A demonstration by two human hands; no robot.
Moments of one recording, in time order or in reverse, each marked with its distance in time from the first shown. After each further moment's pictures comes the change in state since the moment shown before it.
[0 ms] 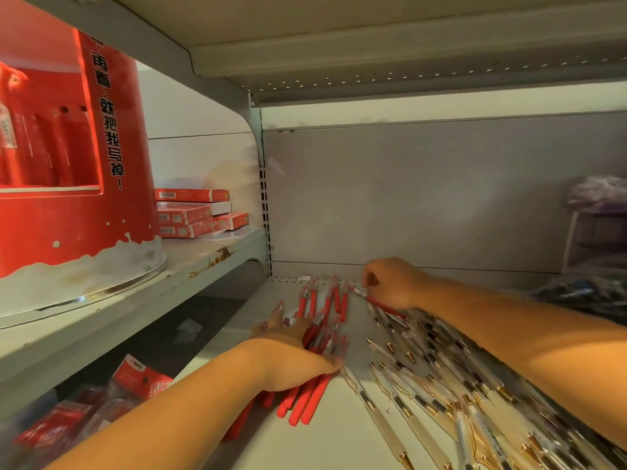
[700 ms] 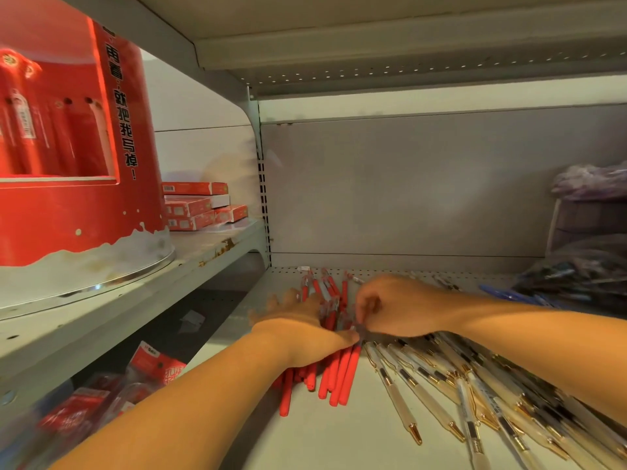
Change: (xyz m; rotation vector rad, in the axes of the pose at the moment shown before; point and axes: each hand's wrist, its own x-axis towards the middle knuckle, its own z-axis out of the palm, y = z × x) left_hand -0.004 0.009 -0.001 0.069 0.164 0.073; right_hand -0.079 -0.049 -0.005 0.151 -0.186 -0.075
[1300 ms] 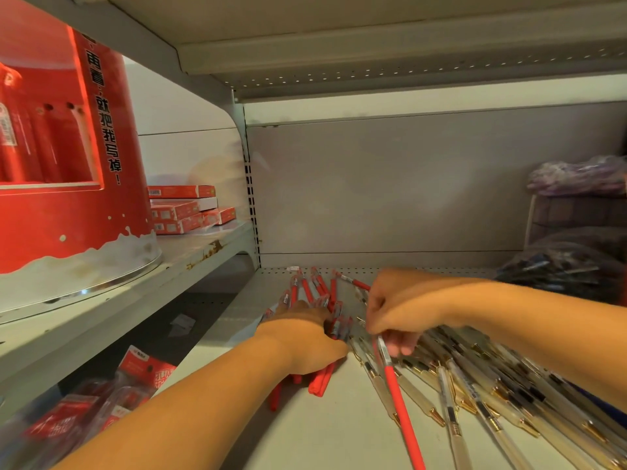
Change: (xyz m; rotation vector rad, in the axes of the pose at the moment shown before) left_hand -0.009 0.013 0.007 0.037 0.030 0.198; right_hand -0.041 -0.025 -0.021 0.155 -0.243 0.300
